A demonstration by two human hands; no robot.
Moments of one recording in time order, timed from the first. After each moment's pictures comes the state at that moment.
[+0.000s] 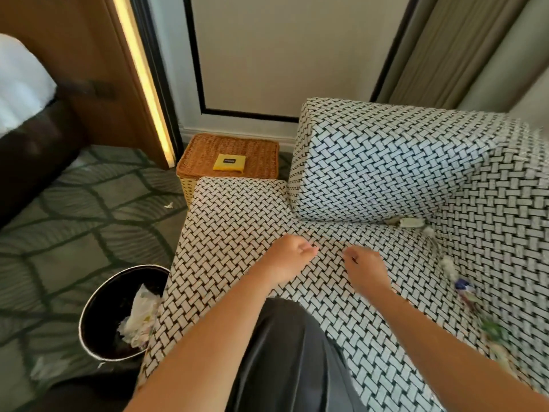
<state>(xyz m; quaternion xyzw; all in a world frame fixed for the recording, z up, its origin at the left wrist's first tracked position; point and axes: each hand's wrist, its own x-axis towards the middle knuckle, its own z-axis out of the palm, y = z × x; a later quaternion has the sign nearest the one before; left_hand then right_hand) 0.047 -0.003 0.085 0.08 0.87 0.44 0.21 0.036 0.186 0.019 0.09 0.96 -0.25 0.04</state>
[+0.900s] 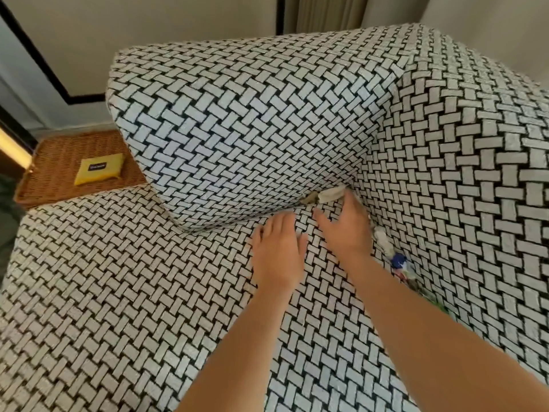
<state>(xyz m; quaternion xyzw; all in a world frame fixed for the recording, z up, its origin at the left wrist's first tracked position) -0.033 0.198 -0.030 0.16 0.96 0.21 -0.04 -0.038 0.328 -0.016 0.27 0.92 -0.26 -0.12</state>
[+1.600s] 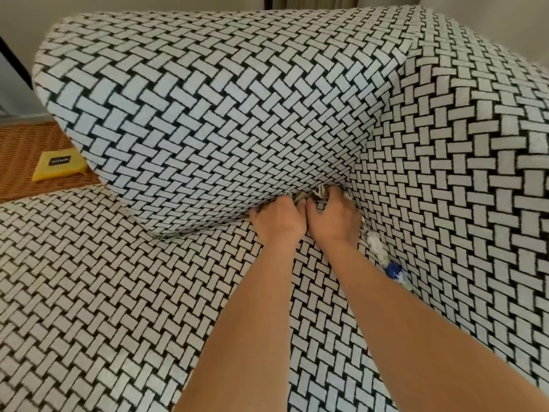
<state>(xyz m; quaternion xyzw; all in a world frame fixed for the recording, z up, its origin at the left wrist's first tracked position) -0.103 0.256 -0.021 0.05 0.97 0.21 0.11 -0.072 0.336 -0.027 0.31 0.92 -0.21 -0.11</state>
